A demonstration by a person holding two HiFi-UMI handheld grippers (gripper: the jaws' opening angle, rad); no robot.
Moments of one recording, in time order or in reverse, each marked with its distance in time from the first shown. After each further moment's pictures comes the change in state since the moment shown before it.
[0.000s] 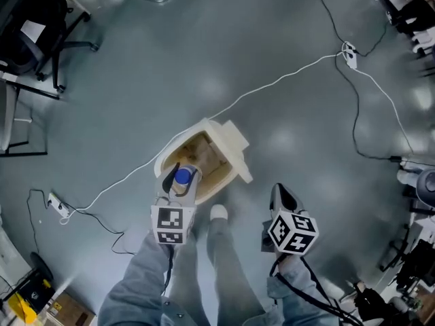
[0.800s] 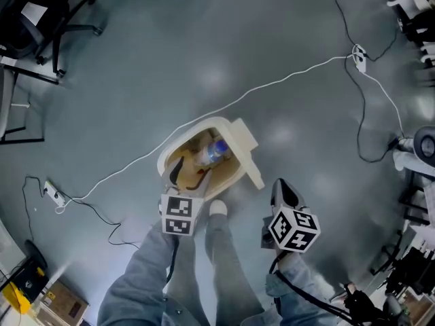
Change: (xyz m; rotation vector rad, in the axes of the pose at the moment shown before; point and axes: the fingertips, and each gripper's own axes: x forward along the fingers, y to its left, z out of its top) left arm 0.035 0.006 -0.039 -0.074 0.122 -0.047; right arm 0.031 0.021 0.008 -0.035 0.036 0.006
